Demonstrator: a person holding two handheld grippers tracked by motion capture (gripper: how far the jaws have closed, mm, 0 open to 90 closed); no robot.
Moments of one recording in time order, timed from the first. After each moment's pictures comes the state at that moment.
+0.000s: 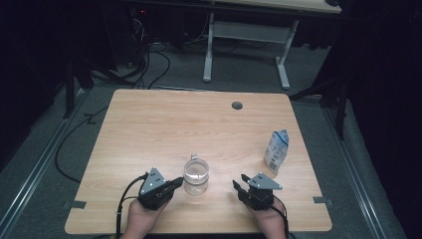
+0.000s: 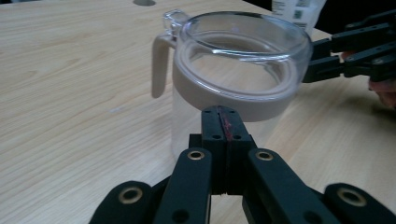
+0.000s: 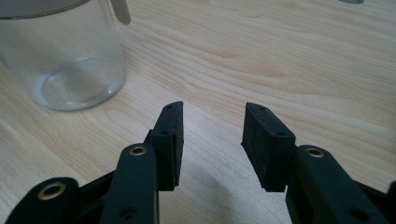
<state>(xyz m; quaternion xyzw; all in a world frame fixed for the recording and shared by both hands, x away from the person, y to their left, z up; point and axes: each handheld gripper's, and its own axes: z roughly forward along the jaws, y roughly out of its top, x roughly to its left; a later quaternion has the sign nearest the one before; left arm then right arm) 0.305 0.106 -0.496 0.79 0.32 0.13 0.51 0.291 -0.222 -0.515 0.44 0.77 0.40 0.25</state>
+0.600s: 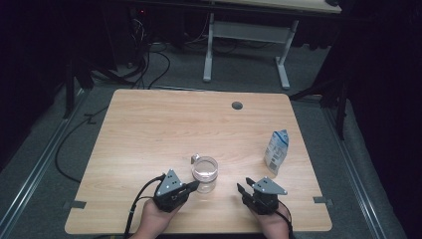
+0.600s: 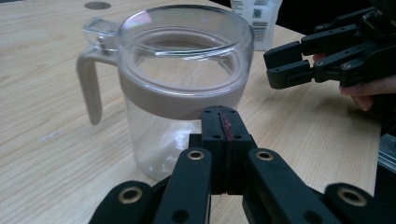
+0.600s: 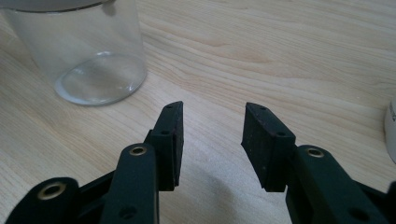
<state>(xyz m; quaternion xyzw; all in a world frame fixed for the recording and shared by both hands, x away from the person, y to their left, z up) 0.305 0.070 -0.497 0.80 0.28 0.10 0.52 0.278 -0.232 -0.516 0.45 0.76 0.39 0.26</state>
